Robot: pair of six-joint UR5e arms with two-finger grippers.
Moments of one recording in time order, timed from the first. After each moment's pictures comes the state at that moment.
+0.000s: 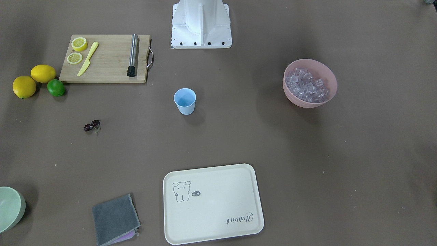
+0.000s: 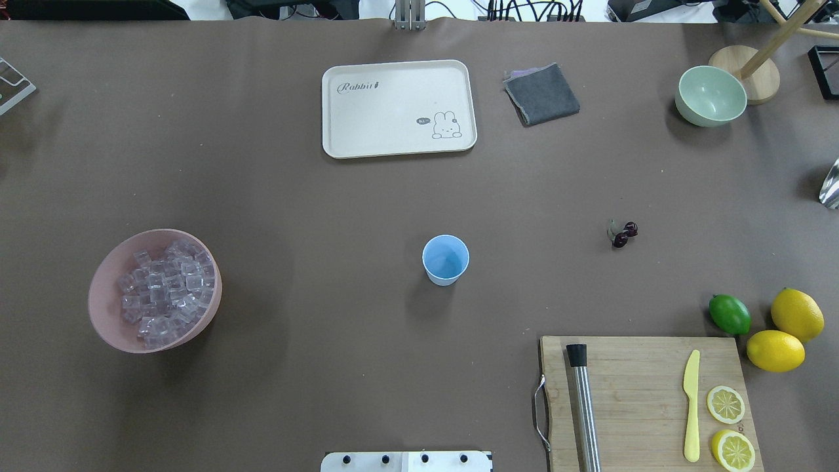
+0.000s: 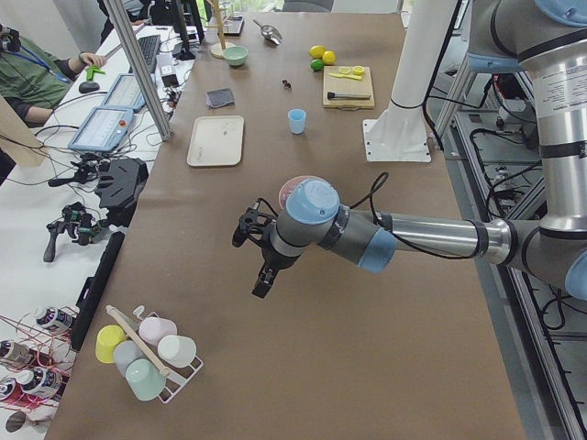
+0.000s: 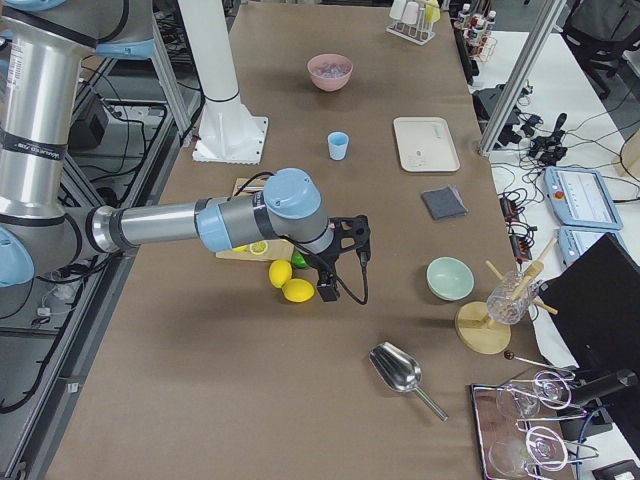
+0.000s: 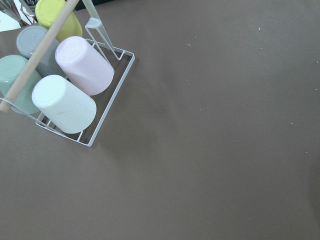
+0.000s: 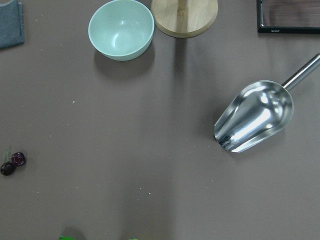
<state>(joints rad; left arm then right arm) -1.60 -1.34 -1.90 -2.01 -2.34 -0.05 1.60 -1.83 2.02 -1.39 2.42 0.20</state>
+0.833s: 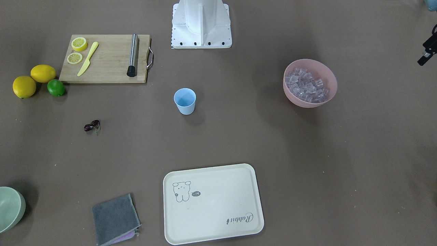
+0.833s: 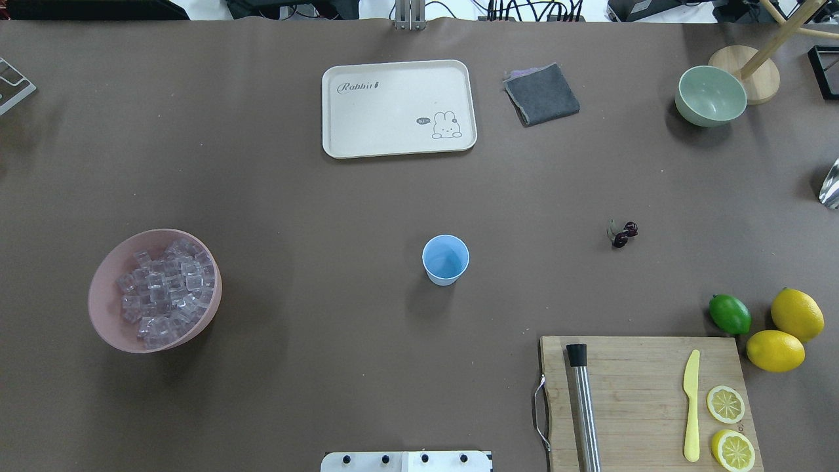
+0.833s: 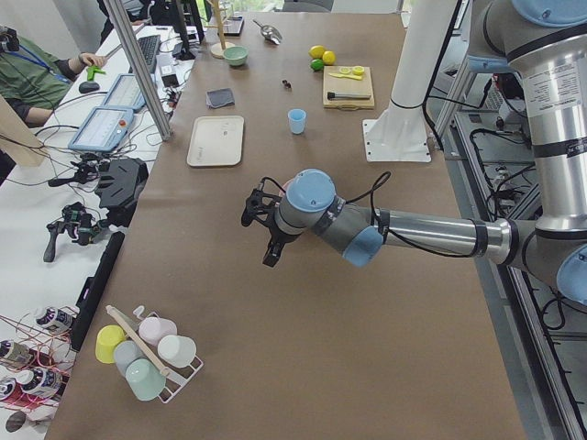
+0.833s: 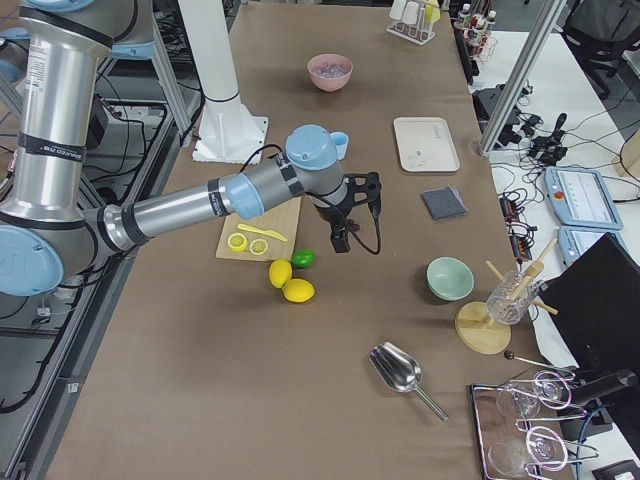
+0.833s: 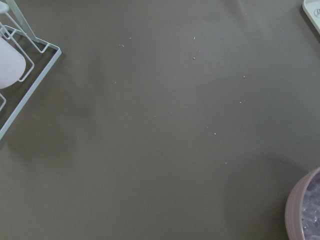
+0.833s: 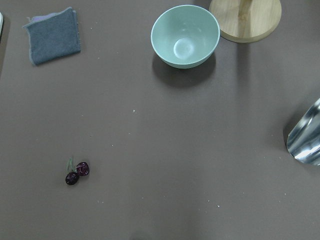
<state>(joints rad) -1.42 -1.30 -1.93 -2.16 -2.43 -0.41 1.45 -1.79 2.11 -1.36 2.41 0.40</state>
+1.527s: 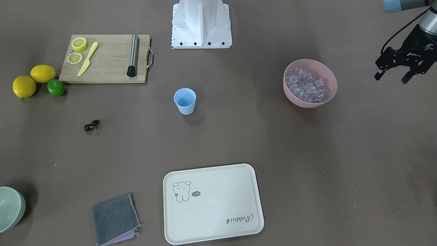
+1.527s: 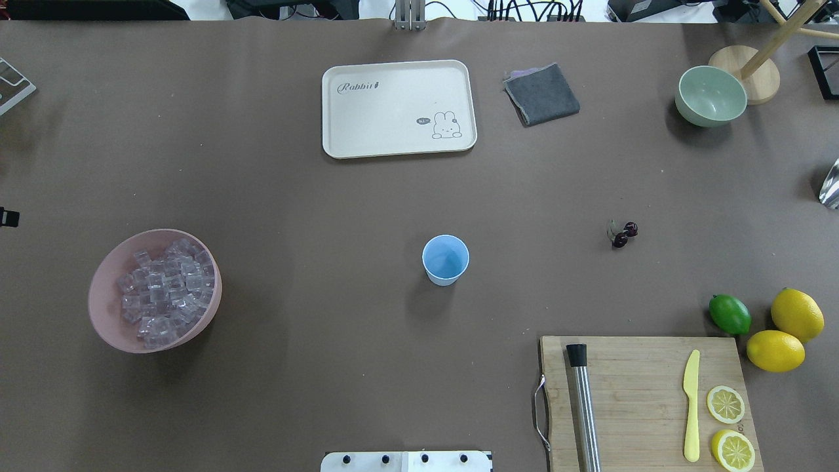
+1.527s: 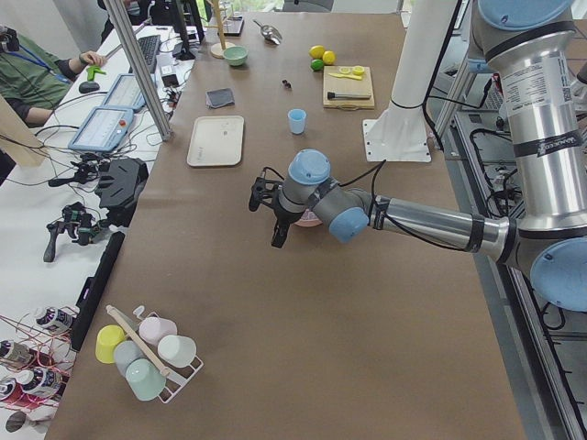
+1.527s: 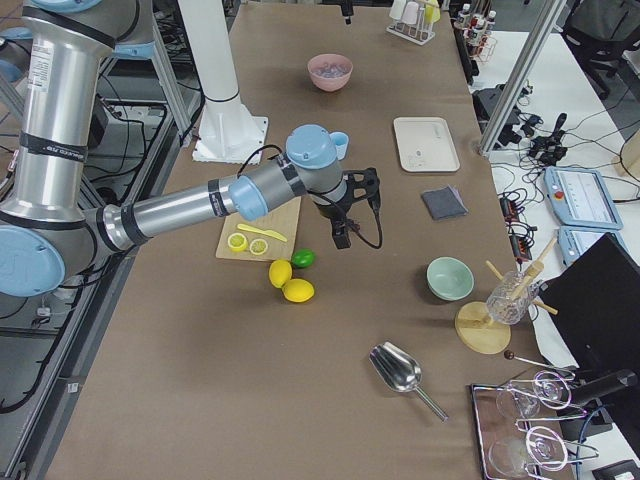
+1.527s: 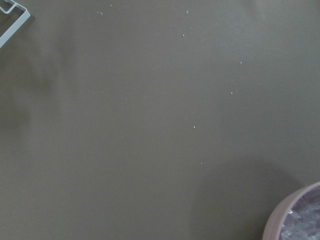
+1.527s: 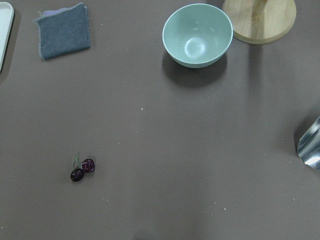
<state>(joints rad) -1.07 -1.31 -2.02 -2.17 -2.10 -0.73 1.44 -1.79 2.10 -1.32 2.41 0.40</state>
